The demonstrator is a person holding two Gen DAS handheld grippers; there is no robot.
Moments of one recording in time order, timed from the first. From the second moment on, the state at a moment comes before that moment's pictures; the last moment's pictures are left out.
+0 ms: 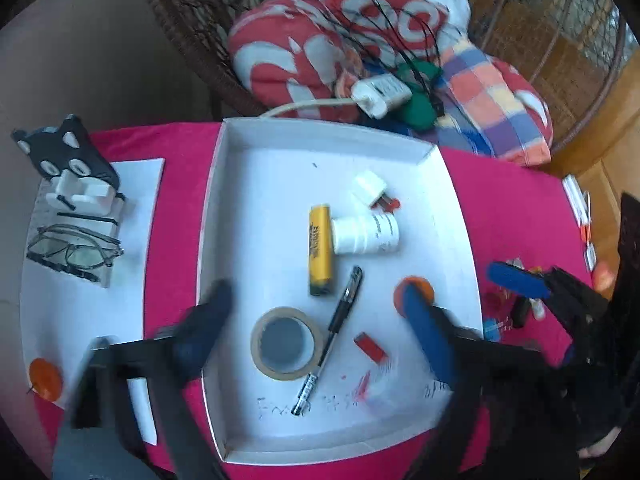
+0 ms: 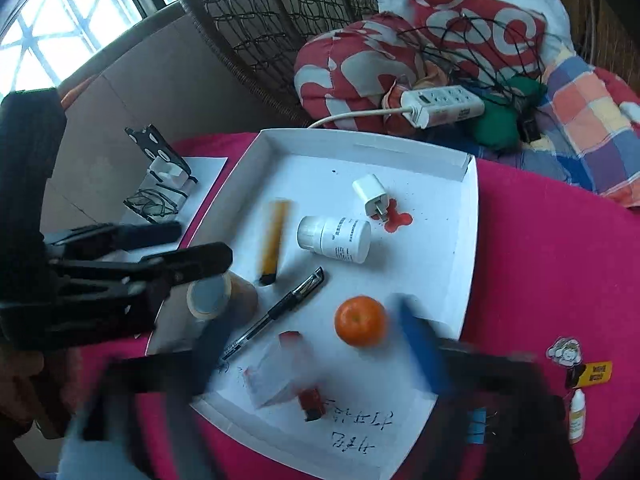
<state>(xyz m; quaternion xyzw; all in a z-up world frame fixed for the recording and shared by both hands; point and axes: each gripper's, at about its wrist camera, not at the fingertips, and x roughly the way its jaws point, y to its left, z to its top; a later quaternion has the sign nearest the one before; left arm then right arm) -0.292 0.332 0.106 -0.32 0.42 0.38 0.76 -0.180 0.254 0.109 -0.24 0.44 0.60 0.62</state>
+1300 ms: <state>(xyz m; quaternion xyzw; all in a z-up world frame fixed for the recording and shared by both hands) -0.060 0.209 0.066 -0.14 0.57 0.18 0.79 0.032 0.007 0.126 -0.09 0.49 0.41 0.76</state>
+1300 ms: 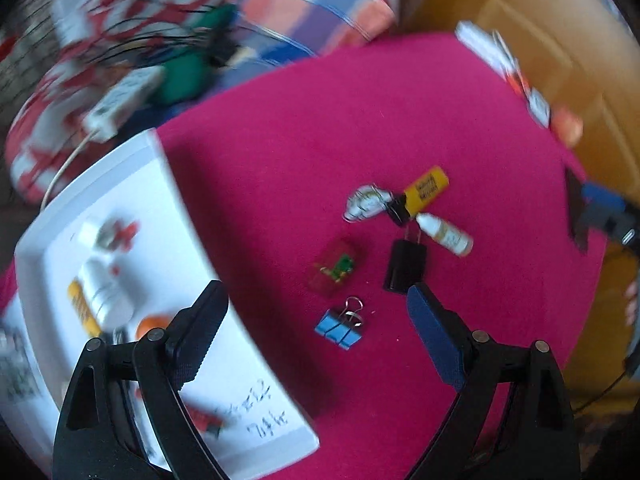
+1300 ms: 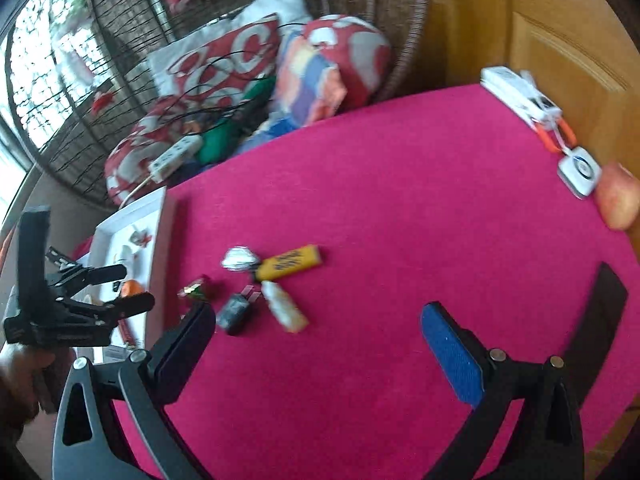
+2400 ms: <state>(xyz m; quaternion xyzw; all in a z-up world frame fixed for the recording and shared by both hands) -0.027 0.228 0.004 -0.17 0.63 0.17 0.74 0.047 0.113 0.068 -0.41 0.39 0.53 0.63</state>
